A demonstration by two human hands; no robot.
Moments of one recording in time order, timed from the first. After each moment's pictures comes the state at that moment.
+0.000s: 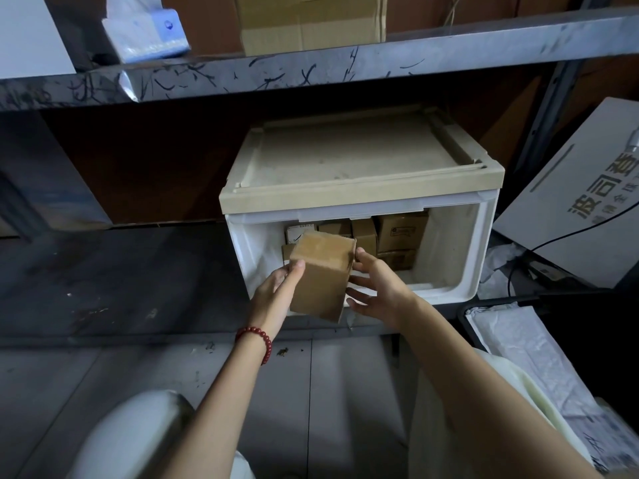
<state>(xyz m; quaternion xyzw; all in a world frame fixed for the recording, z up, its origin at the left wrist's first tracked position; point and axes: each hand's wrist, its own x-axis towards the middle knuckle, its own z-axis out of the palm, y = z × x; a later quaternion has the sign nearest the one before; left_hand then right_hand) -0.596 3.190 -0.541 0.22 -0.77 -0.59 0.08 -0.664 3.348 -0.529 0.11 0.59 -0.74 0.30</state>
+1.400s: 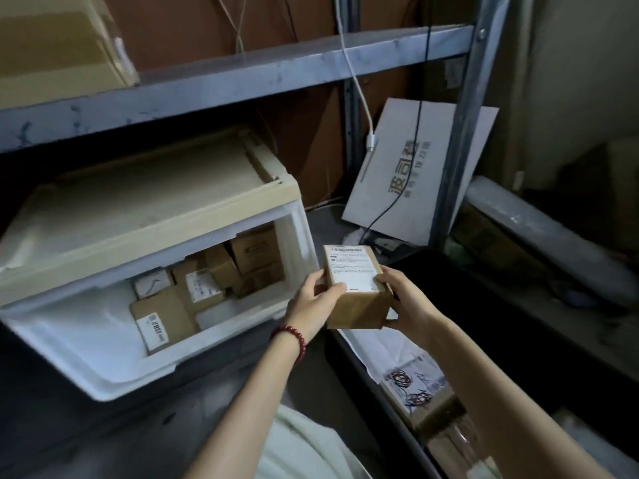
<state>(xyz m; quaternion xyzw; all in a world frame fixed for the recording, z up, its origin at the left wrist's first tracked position) -0.663 3.442 -0.548 0.01 -0.81 -0.57 -0.14 -0.641 3.608 -0.558 0.20 0.60 -0.77 0.07</state>
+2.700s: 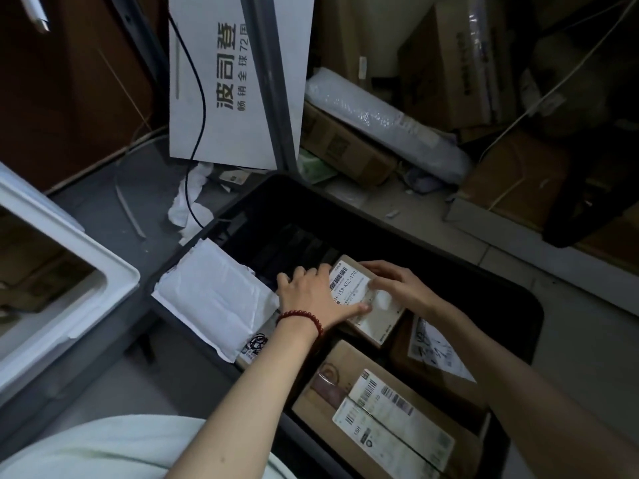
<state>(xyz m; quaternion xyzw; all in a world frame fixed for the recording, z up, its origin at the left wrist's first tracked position) -0.630 3.663 -0.676 -0.33 -0.93 0.00 -0.13 -0.535 3.824 -0.693 0.25 0.76 -0.59 0.09</state>
